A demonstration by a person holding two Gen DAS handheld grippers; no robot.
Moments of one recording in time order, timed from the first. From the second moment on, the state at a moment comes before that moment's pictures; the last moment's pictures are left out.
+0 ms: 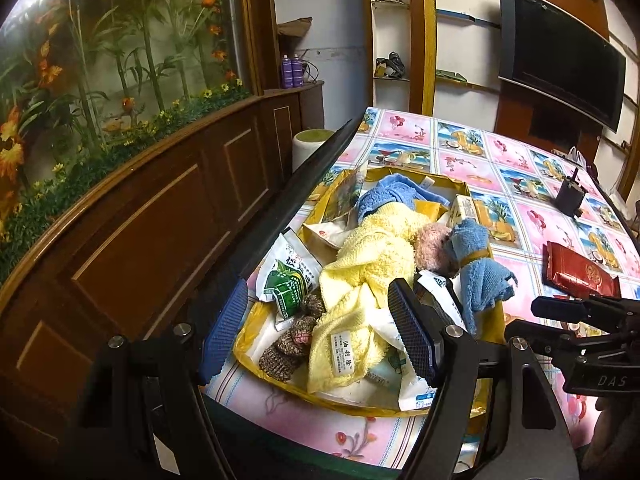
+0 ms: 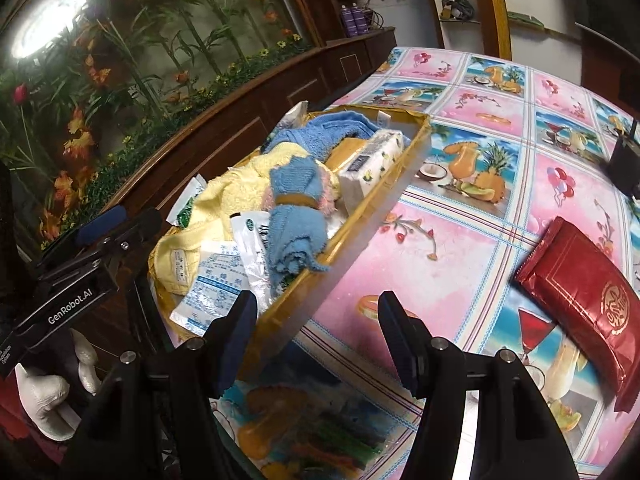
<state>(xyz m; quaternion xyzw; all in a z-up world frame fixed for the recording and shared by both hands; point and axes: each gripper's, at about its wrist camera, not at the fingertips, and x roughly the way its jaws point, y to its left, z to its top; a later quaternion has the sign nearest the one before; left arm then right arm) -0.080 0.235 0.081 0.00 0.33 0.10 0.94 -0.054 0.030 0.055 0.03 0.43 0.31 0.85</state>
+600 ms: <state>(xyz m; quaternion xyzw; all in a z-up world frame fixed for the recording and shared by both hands) -0.077 0.233 0.075 0.01 0.34 0.10 0.94 -0.053 0.011 0.036 0.06 0.46 0.29 0.84</state>
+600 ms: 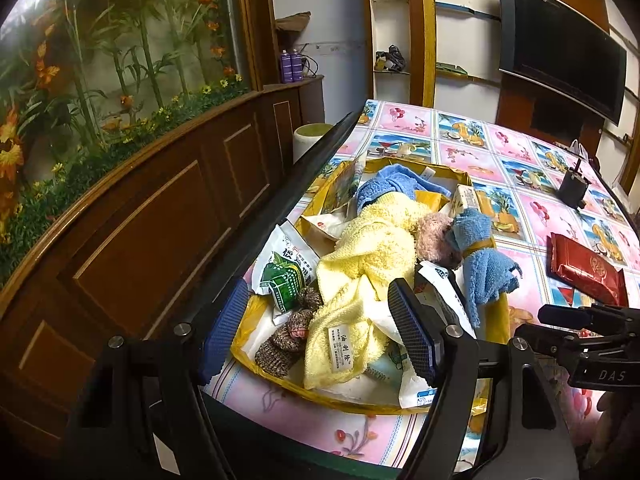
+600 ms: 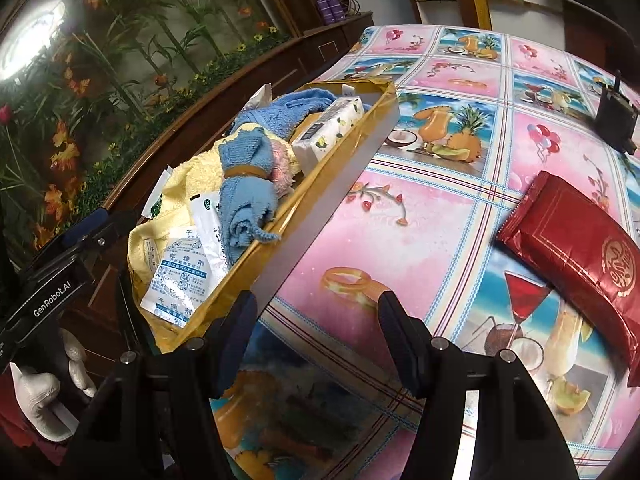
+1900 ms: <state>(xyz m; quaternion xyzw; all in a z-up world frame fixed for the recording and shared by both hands) -0.120 0.228 0.116 -0.06 0.23 0.20 0.95 -0.104 0.019 0.047 0.00 0.39 0.34 0.86</state>
